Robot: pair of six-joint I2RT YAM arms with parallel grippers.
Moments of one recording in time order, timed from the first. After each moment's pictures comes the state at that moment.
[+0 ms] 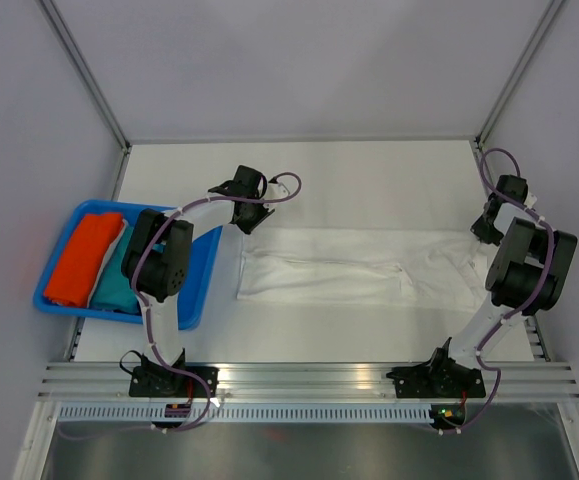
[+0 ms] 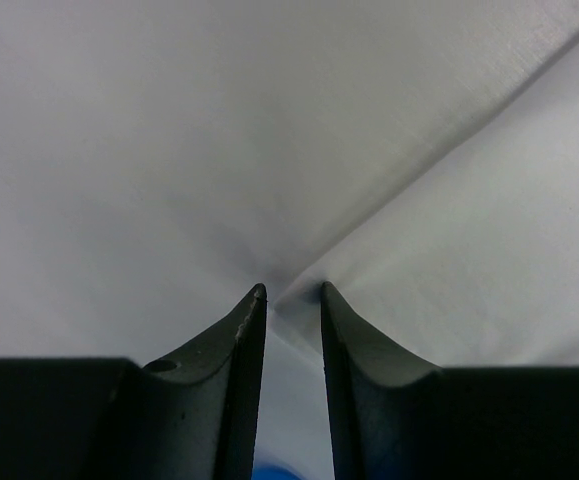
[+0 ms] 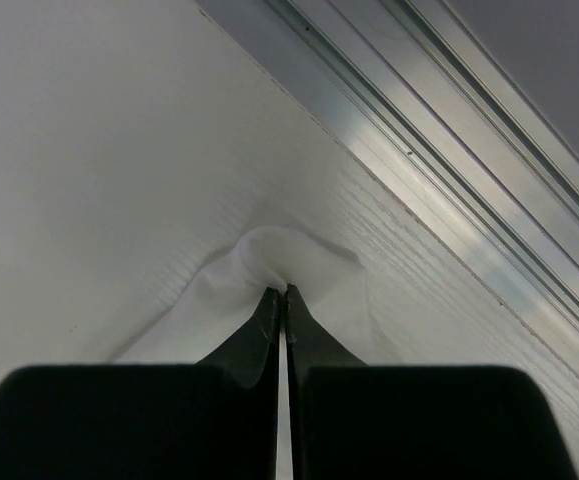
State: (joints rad) left arm -0.40 1.99 1.34 -0.39 0.01 0.55; right arm -0.42 1.85 1.16 -0.32 0.21 0.37
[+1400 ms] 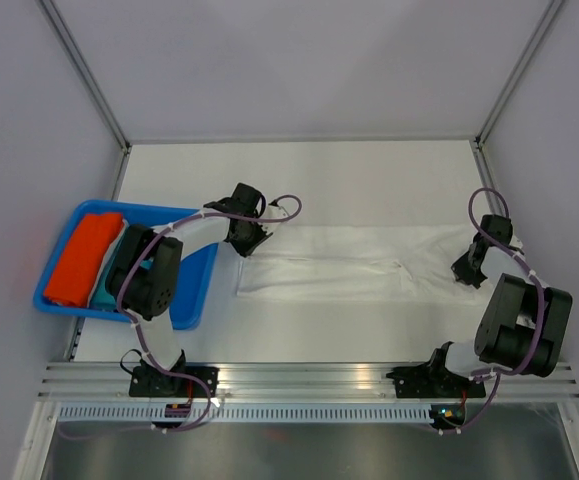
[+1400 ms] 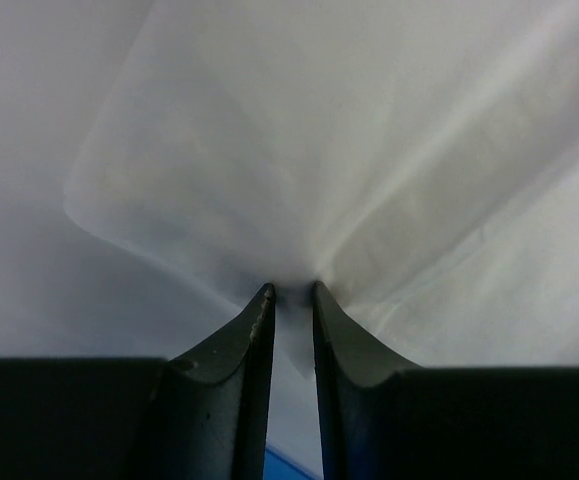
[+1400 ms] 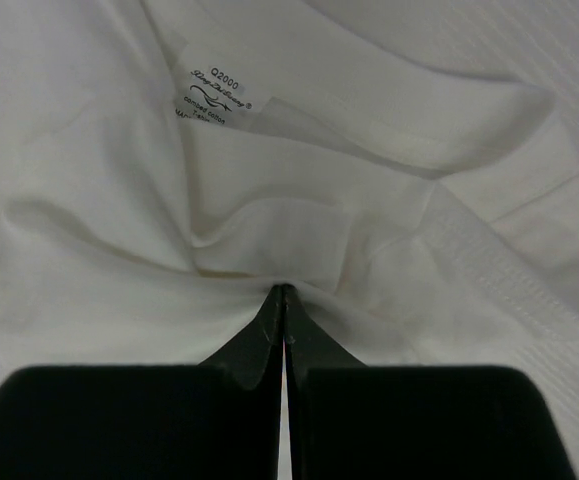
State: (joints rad) left arm -0.44 1.83 1.15 -0.48 0.07 0.55; right arm -0.38 1.42 0.70 -0.43 0.13 0.53
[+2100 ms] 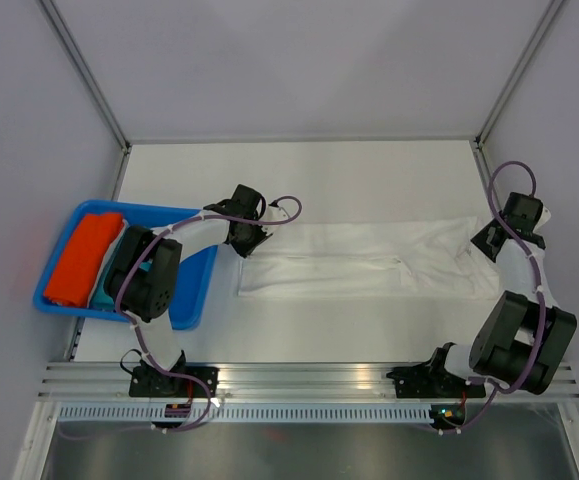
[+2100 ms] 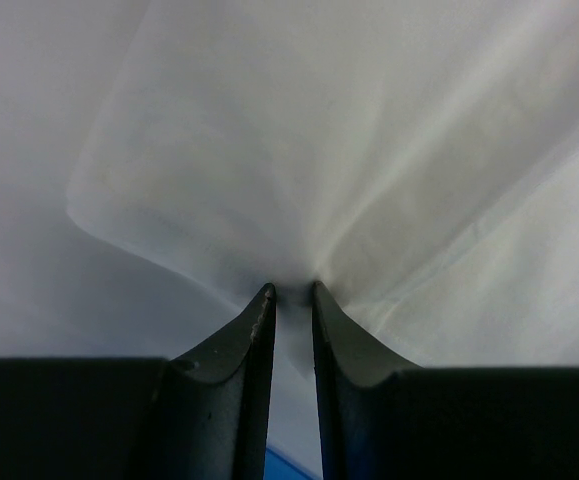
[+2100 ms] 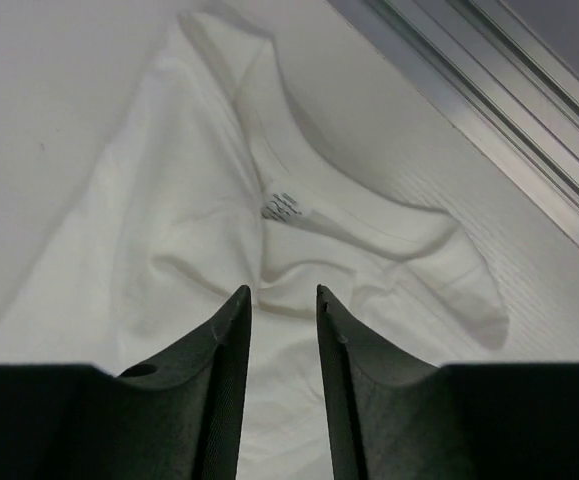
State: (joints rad) left arm -0.45 1.82 1.12 -0.45 0.05 0.55; right arm -0.44 1.33 0.86 -0.42 0.10 0.43
